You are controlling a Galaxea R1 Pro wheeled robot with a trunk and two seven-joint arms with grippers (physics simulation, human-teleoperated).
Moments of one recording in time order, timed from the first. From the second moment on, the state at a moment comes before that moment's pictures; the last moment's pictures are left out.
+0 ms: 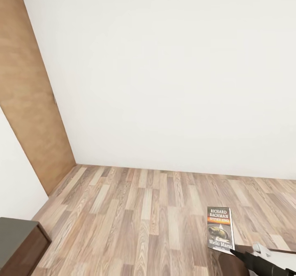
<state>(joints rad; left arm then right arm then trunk) -0.40 0.06 0.02 -0.02 -0.08 -0.11 -0.48 -0.57 -0.45 0.27 0.08 -0.70 0.03 1.01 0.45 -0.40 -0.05</state>
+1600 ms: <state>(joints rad) -0.40 0.06 0.02 -0.02 -0.08 -0.11 -0.48 -0.57 -0.45 0.27 0.08 -0.70 0.03 1.01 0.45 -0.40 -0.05</state>
